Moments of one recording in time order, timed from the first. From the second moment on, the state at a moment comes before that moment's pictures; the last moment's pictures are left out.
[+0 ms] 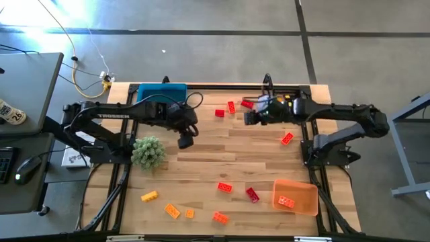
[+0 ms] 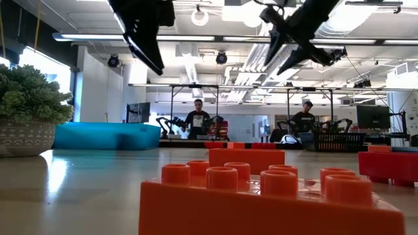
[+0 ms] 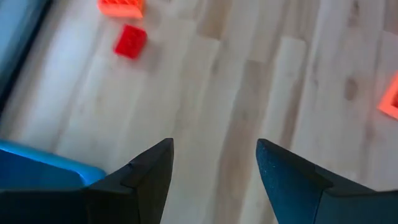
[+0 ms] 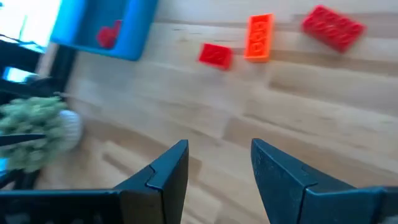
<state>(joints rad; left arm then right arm) 0.23 1.37 1.14 -0.79 -0.13 -0.11 -0.18 1.25 1.06 -0.67 0.21 1.09</state>
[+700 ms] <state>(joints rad) 0.02 1.38 1.14 -0.85 -0.02 -0.06 0.11 1.25 1.06 -0.65 0.34 1.29</state>
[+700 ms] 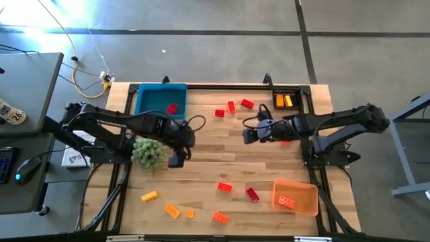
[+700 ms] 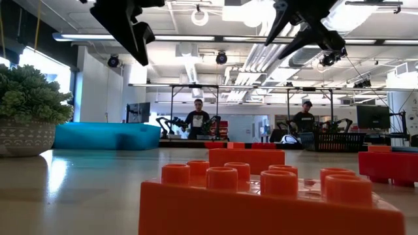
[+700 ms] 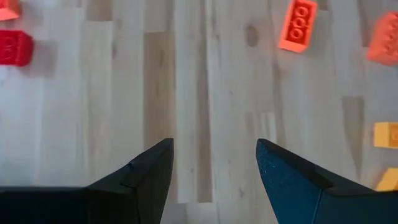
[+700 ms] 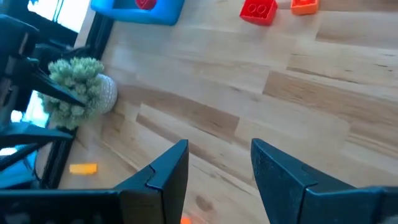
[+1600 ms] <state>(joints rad) -0.32 1.38 1.14 -0.85 -0.04 -0.76 0.23 1.27 1.06 -0.24 0.19 0.80</state>
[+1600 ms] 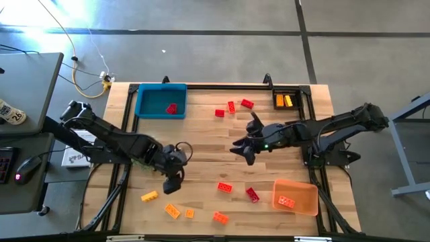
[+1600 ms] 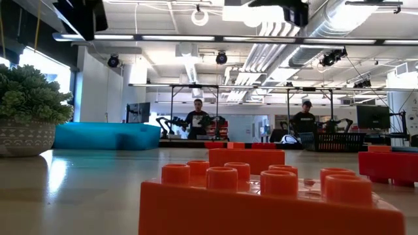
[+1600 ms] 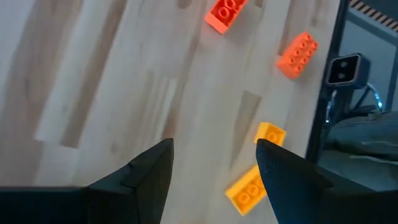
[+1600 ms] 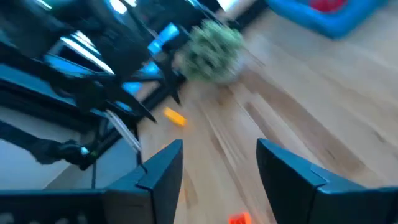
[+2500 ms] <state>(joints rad) -0.44 1.38 1.14 -0.84 -0.15 -0.99 0.38 1.64 1.06 -0.16 0.13 0.59</state>
